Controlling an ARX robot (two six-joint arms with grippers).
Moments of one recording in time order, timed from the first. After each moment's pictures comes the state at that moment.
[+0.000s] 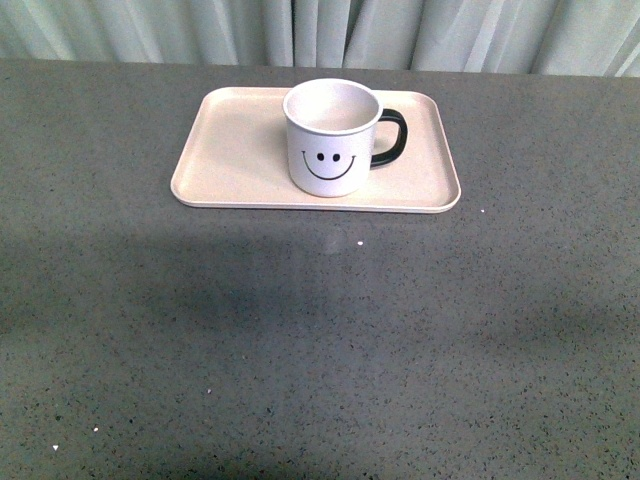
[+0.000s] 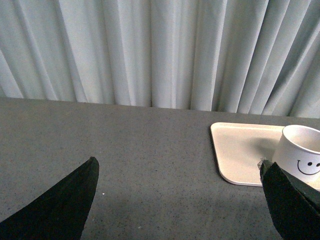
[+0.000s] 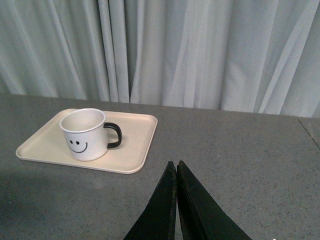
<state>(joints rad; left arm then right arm) 0.00 0.02 0.01 0.00 0.00 0.00 0.00 0.01 0.02 0.00 0.00 -0.01</state>
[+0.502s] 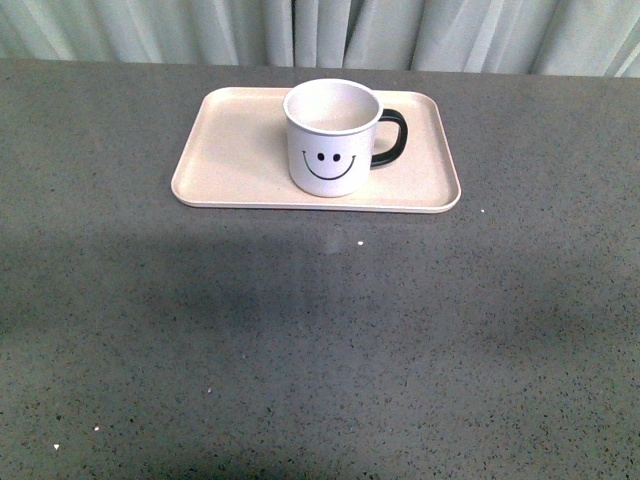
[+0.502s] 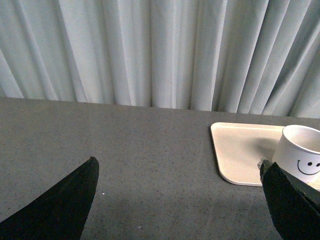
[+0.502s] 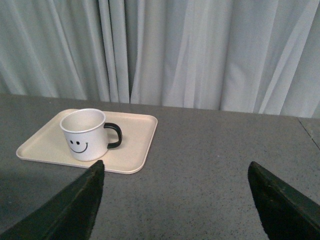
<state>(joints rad) 0.00 0.02 0.01 0.00 0.00 0.00 0.00 0.01 0.02 0.00 0.00 -0.01</state>
